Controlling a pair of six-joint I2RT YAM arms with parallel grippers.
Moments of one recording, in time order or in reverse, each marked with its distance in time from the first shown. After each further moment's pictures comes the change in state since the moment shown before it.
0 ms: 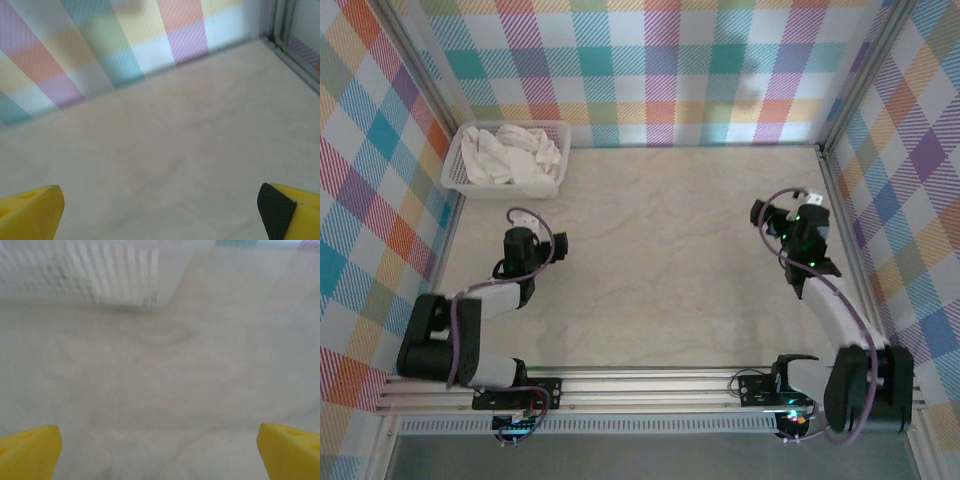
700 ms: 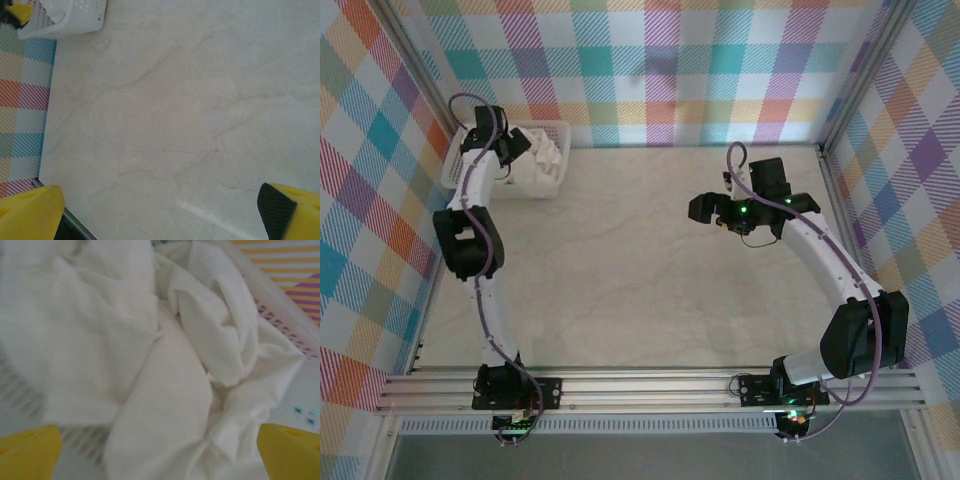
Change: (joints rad) left arm 0.231 1.056 1.759 -1.041 0.045 -0.438; right arm 0.256 0.351 0.542 -0.738 -0.536 0.041
